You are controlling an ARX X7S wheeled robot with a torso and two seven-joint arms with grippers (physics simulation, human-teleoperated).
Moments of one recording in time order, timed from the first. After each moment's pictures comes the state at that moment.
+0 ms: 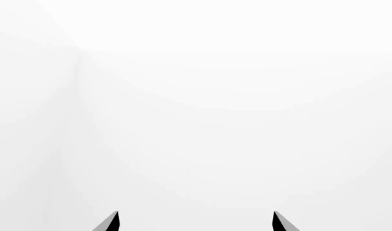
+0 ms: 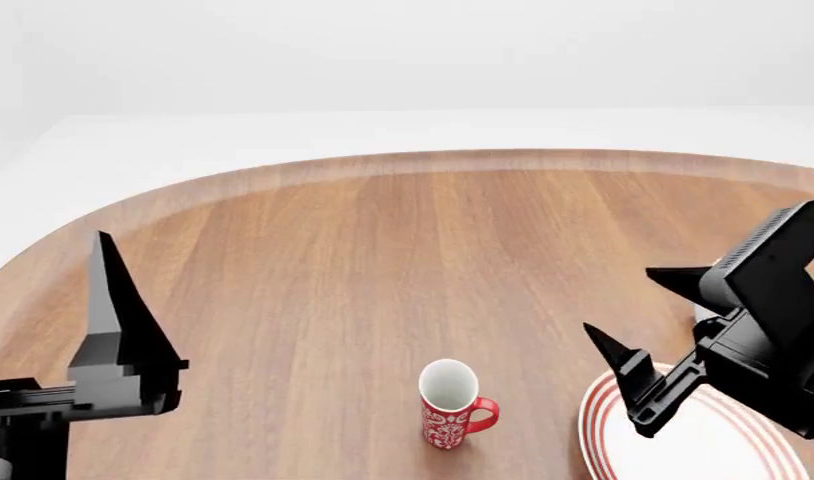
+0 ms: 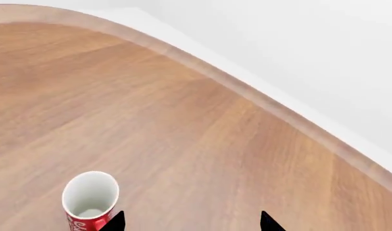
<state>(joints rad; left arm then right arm) 0.16 -0.38 -0.12 0.89 -0.33 -0.07 -0.30 2.06 1.37 -2.33 -0.46 1.25 0.09 0.12</state>
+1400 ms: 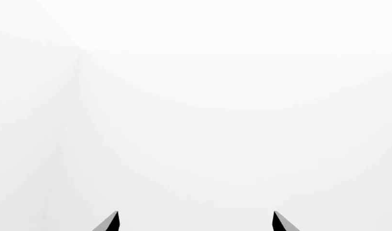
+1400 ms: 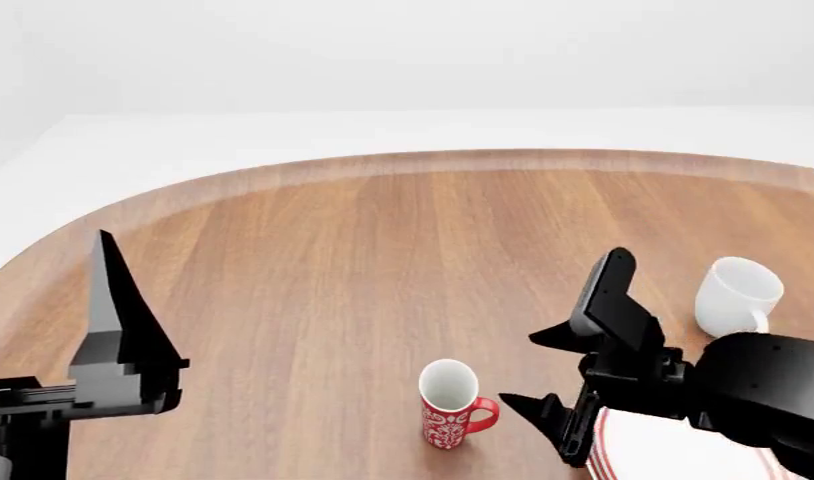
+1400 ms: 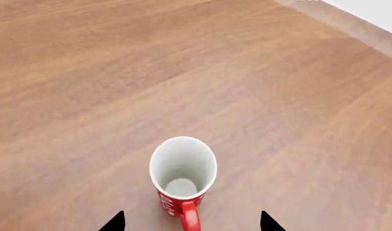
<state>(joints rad) 0.16 -0.40 -0.10 0.89 -0.34 -0.06 -0.33 1.62 0.93 -2.28 0.03 1.33 -0.15 -0.28</state>
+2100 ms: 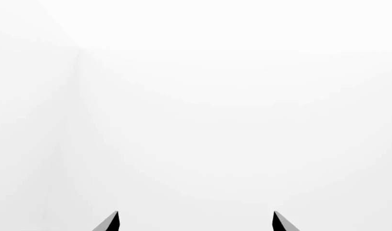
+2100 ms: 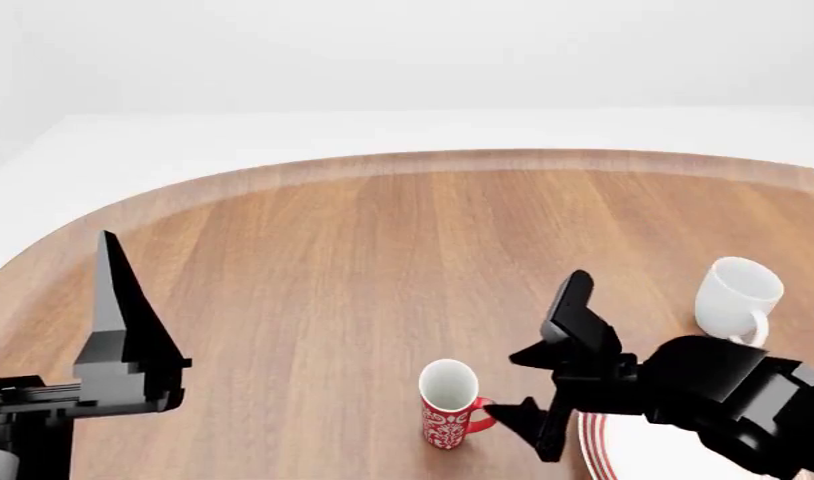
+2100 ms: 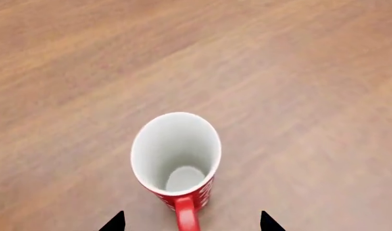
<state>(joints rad) 0.16 -0.41 -0.09 0.88 -0.33 -0.06 -0.34 1.37 0.70 -2.21 0.45 1.46 -0.20 -0.50</state>
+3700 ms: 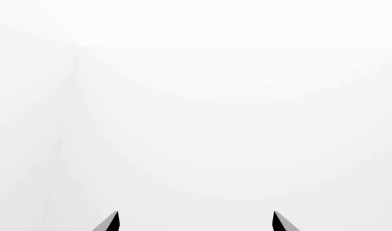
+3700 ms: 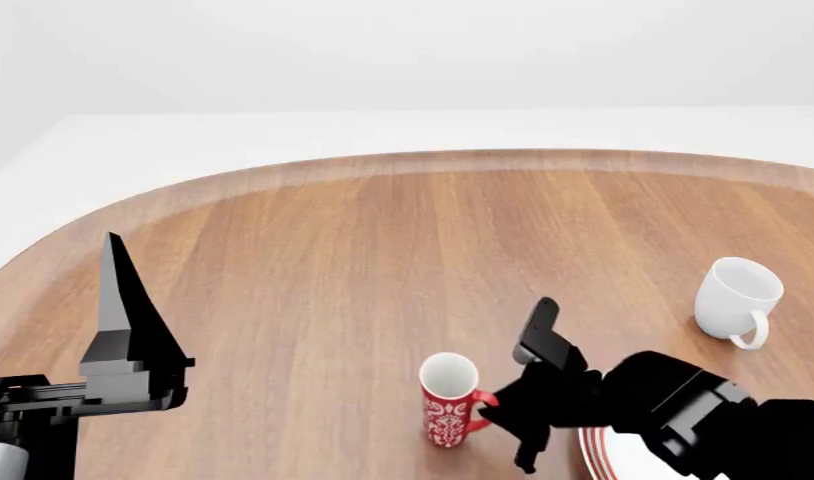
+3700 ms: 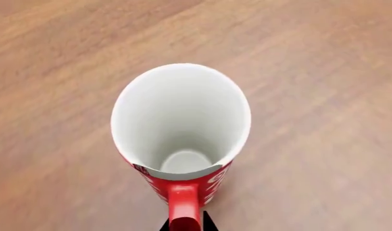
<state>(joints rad) 0.15 -0.43 -0.07 0.86 -0.33 -0.03 -0.35 1.15 0.47 -2.16 0.88 1.48 -0.21 -0.68</state>
